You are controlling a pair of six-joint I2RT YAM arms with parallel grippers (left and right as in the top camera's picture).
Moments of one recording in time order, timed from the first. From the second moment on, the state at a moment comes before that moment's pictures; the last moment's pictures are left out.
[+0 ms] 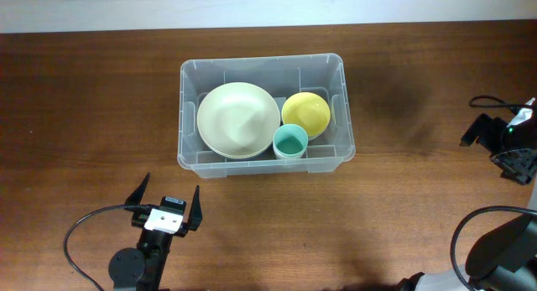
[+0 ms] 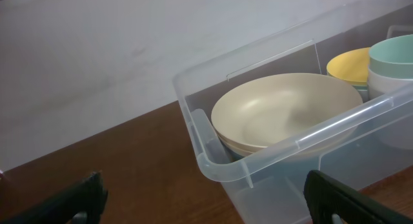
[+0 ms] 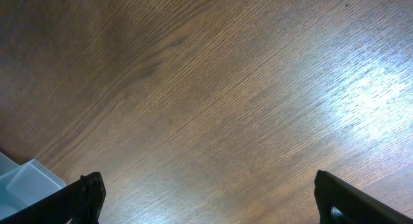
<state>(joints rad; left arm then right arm) 0.02 0.01 0.01 -0.05 0.21 0.33 -0.58 1.70 1.55 -1.30 -0.08 0.17</state>
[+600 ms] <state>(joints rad) 0.02 0.01 0.01 -0.05 0.21 0.33 -0.51 1.45 1.44 -1.04 -0.11 0.18</state>
